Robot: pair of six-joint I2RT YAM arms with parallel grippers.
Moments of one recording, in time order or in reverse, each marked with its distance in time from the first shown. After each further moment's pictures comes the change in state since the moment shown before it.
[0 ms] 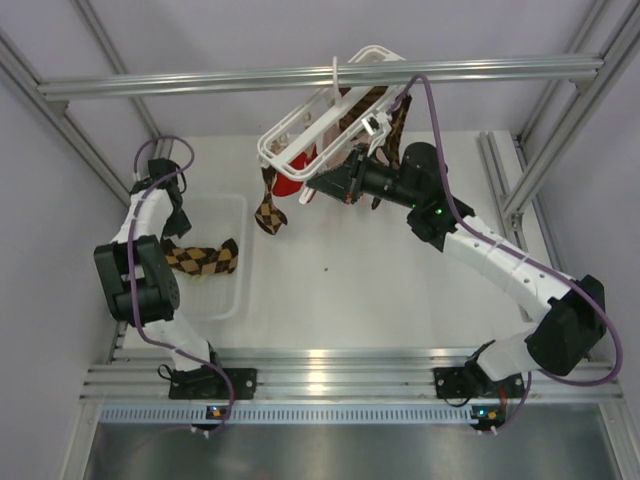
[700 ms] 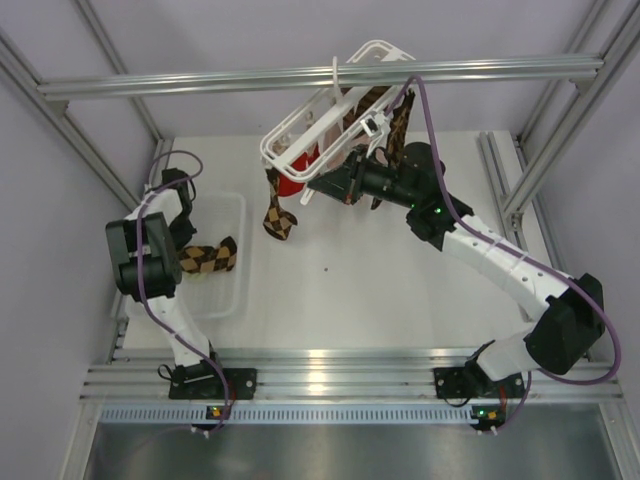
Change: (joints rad) left arm -0.003 0.227 0.008 0.092 -0.055 -0.039; right arm -0.003 0.010 0.000 -0.023 0.011 -0.026
